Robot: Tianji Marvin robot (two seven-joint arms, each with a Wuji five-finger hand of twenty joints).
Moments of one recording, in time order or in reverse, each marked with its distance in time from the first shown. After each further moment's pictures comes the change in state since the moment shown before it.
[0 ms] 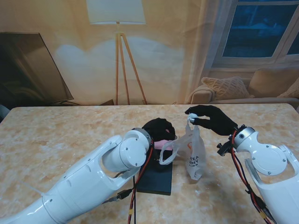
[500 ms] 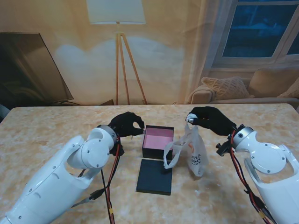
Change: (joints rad) left arm 0.184 0.110 -0.309 -0.056 0.266 -0.262 -0.149; right arm 0.007 -0.001 -0.006 0.001 0.031 0.044 0.022; left_hand 0.000 -0.006 -0.010 0.000 0.002 -0.003 0.000 0.002 0.028 0.000 0.001 0.013 0.022 0.000 0.029 0.025 0.017 -0.006 0.027 0.021; right_hand 0.000 0.002 0.000 0.000 -0.001 0.001 0.000 0.039 0.124 -0.056 0.179 0.206 0.150 -0.034 0.176 0.132 0.076 0.019 0.066 0.047
